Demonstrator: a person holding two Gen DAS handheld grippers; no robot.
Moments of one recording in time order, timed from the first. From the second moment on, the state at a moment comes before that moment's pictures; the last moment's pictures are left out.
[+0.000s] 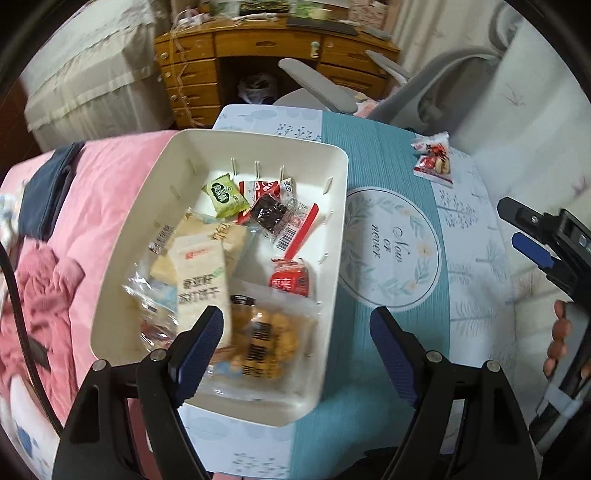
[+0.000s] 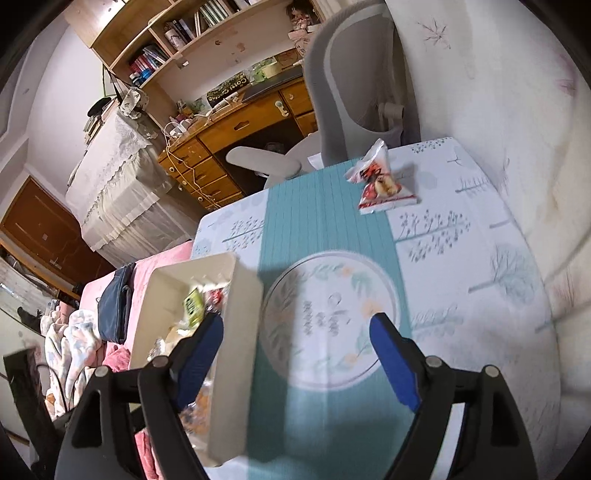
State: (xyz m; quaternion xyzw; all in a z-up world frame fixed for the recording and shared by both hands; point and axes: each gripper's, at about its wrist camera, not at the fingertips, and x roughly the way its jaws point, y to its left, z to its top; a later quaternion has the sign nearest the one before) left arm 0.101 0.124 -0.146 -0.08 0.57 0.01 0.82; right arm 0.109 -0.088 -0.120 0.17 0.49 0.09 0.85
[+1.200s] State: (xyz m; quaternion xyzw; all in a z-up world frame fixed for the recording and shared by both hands) left arm 0.131 0.122 -0.188 -0.12 0.64 0.16 0.75; right arm 0.319 -0.133 -0.272 0.00 0.47 0.03 0.88
